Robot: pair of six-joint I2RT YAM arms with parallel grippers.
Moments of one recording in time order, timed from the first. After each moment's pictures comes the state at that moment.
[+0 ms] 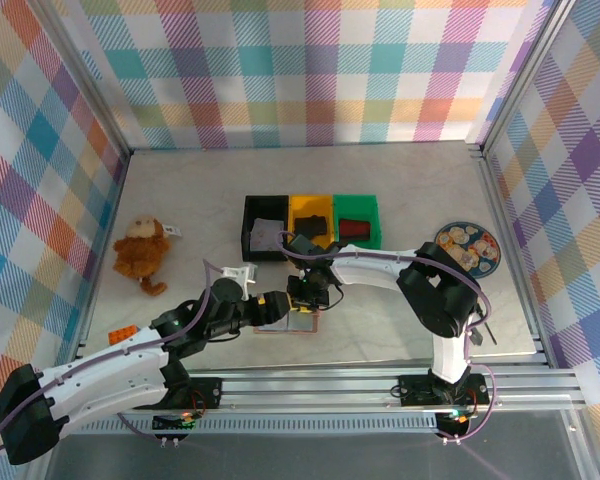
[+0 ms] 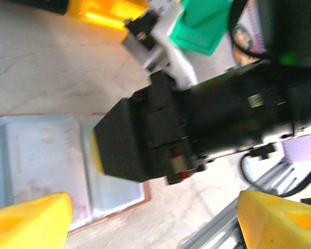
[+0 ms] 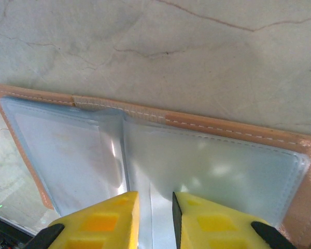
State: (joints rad) left arm -0.89 0.80 0.41 -0.20 0.01 -0.92; right arm 0.91 1.88 1.18 -0.58 -0.32 0.94
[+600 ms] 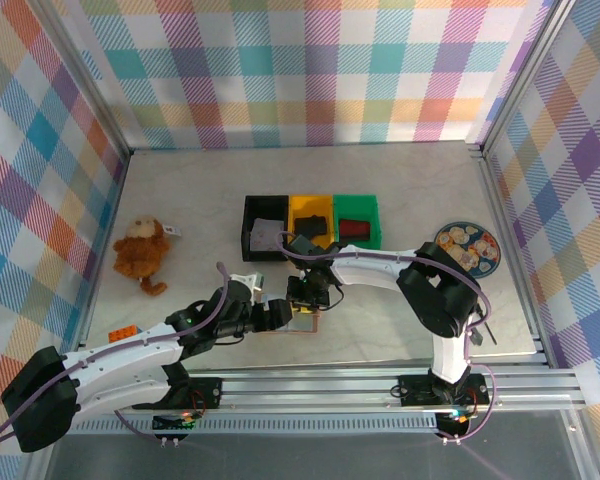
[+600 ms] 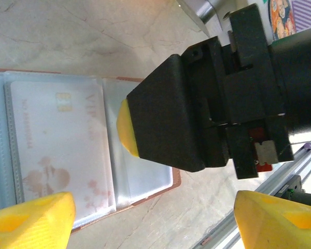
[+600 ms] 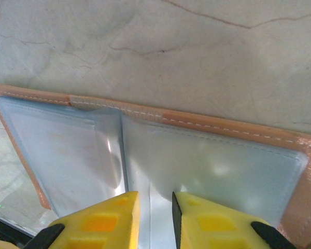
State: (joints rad) left arm -0.87 0.94 0.35 -0.09 0.10 -0.95; right arm 0.91 1.88 1.18 -0.58 -0.32 0.94
